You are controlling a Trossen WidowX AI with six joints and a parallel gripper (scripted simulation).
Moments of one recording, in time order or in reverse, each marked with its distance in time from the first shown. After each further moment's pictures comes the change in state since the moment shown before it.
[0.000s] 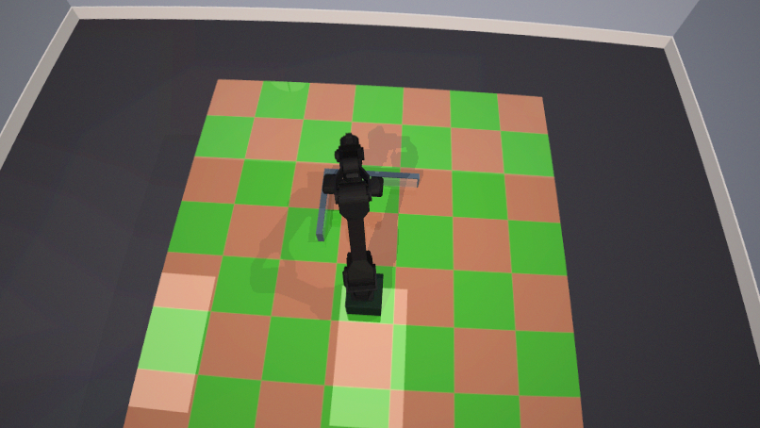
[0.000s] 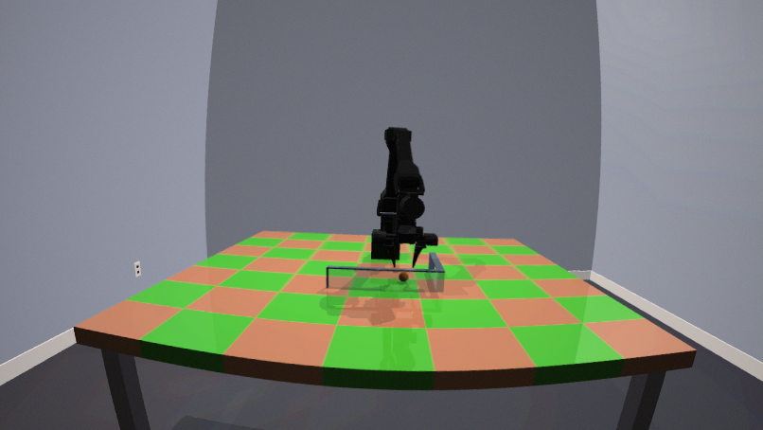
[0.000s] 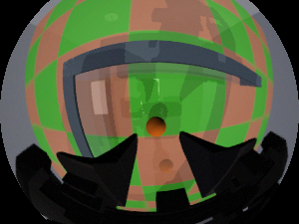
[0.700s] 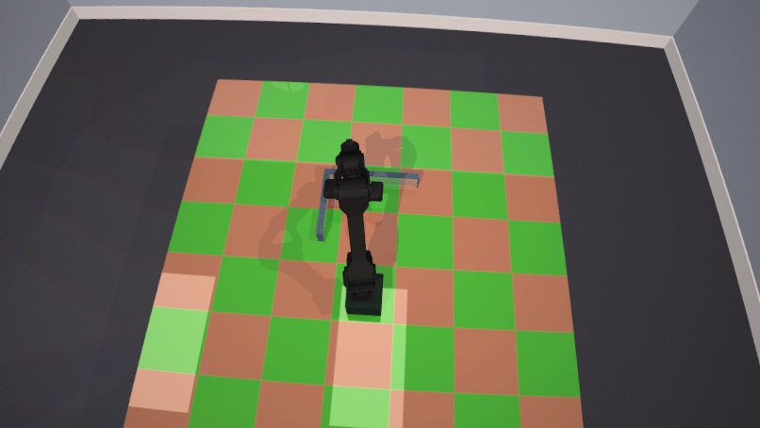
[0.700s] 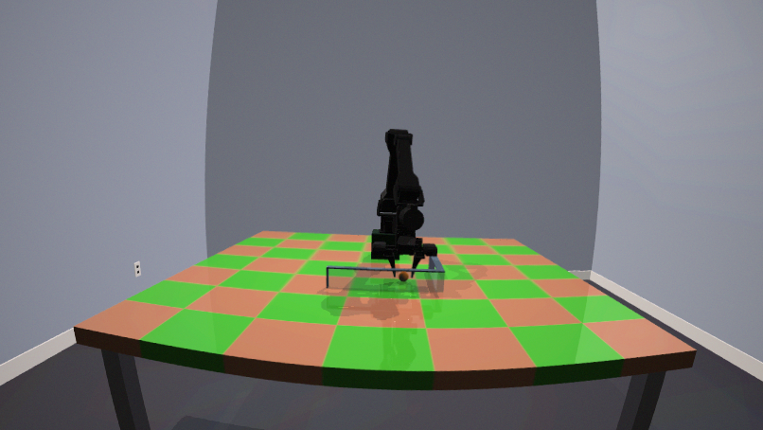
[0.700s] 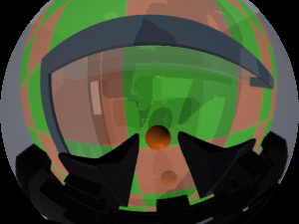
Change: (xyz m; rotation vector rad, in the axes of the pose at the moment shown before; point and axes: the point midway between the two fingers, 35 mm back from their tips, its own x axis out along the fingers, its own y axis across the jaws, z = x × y) arm 0.031 0.000 0.000 0.000 0.000 0.000
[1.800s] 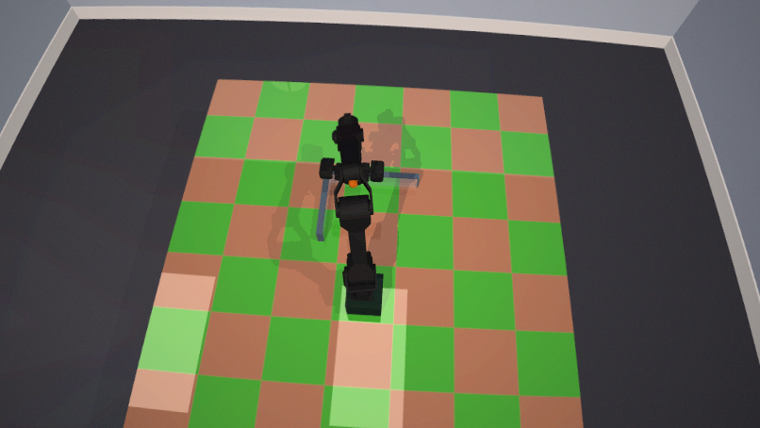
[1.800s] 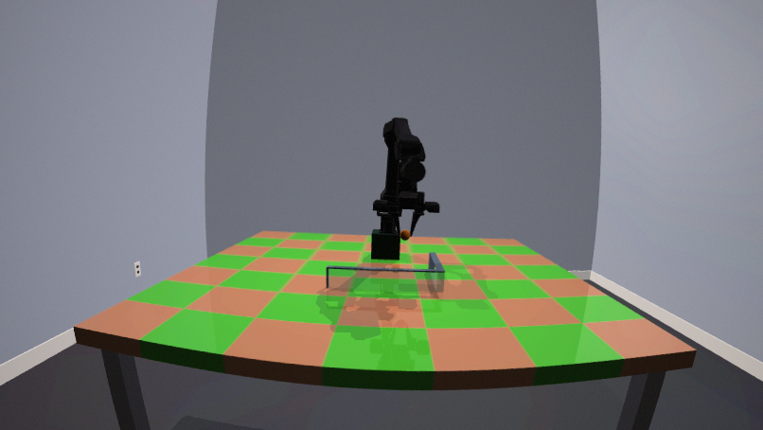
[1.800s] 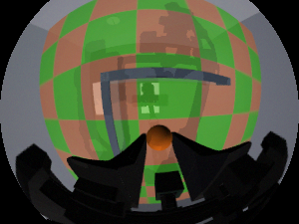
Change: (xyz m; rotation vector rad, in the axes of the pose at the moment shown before) arm -0.123 -0.001 0.000 0.000 -0.011 0.002
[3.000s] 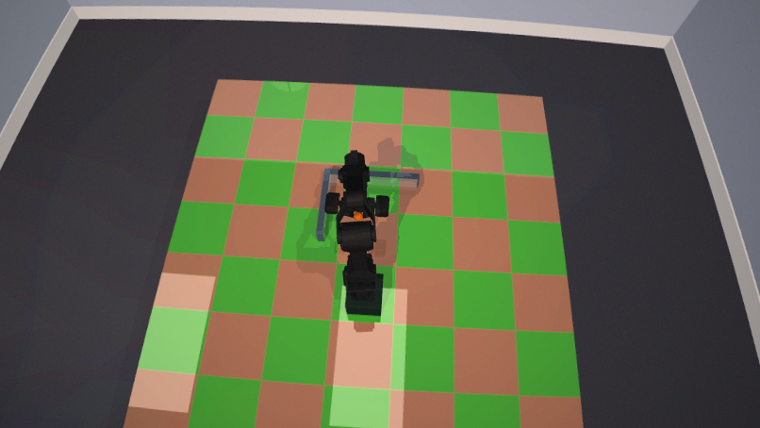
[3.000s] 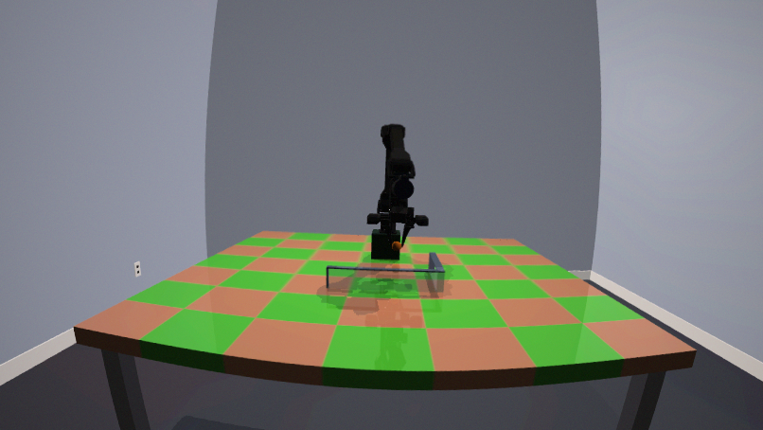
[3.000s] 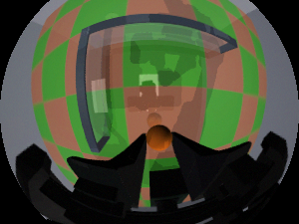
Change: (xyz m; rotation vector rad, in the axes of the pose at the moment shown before) arm 0.051 -0.022 -0.089 0.000 0.007 -0.002
